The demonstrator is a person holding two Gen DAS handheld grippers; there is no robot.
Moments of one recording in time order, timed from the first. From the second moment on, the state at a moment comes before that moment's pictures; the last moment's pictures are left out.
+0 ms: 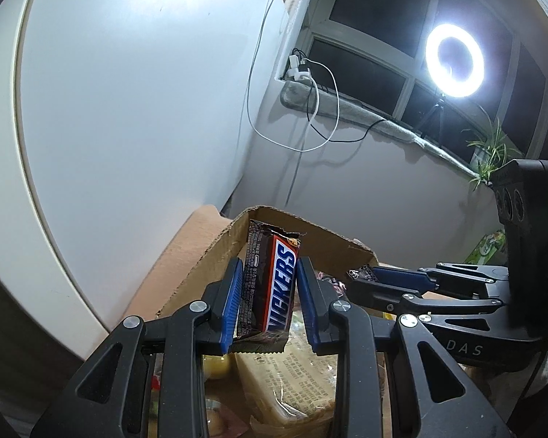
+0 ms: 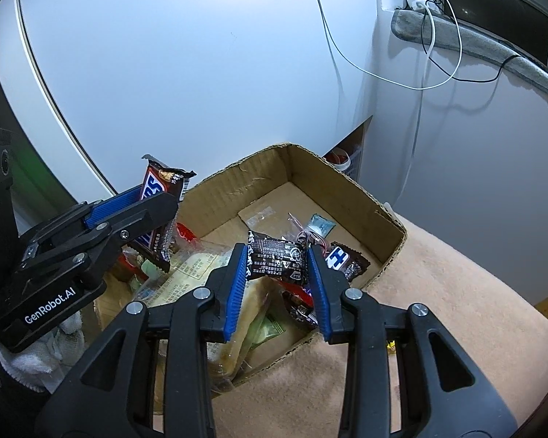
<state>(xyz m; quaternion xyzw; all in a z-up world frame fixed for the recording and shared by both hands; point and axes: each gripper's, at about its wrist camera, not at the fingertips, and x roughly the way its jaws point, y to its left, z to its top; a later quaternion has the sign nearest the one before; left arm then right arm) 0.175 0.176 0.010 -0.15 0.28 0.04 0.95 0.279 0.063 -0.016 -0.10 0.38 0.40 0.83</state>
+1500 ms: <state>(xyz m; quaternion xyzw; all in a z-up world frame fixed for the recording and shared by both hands) 0.162 0.168 0.030 -0.16 0.25 0.02 0.95 0.315 -0.032 -0.042 -0.05 0.44 0.34 0.83</state>
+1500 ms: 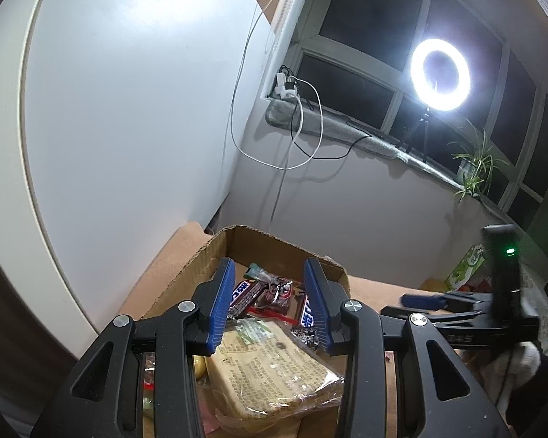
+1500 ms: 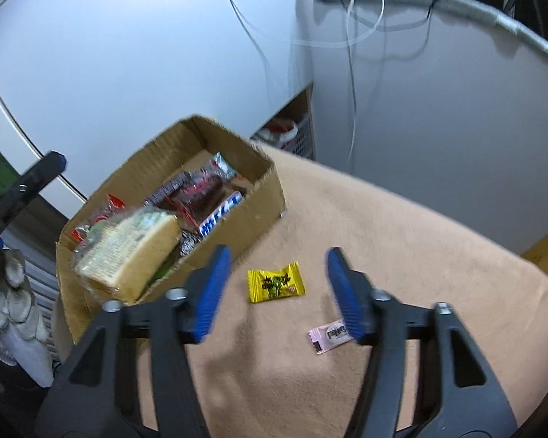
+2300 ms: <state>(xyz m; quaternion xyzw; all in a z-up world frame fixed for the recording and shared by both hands) 0.167 0.153 0.033 -0.16 0.26 -0.01 0.95 0.304 0.004 -0.094 -0.16 0.50 0.36 0.78</state>
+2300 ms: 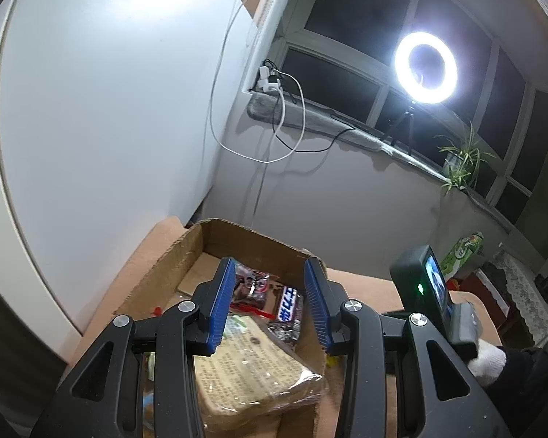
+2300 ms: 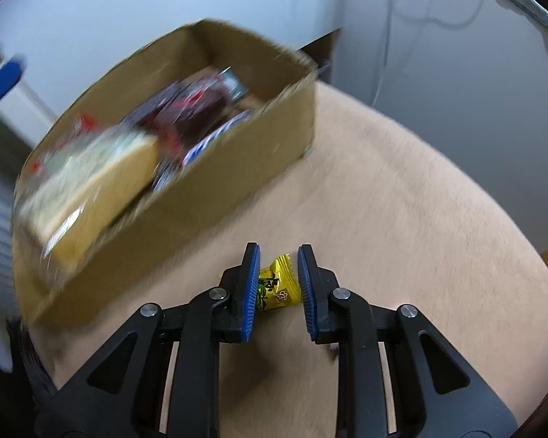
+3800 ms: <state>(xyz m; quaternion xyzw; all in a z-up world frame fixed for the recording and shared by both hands) 0.252 -0.034 -0.075 0.02 0.44 -0.16 0.88 0.201 -0.116 -0.102 -0.18 0.39 0.43 0.79</state>
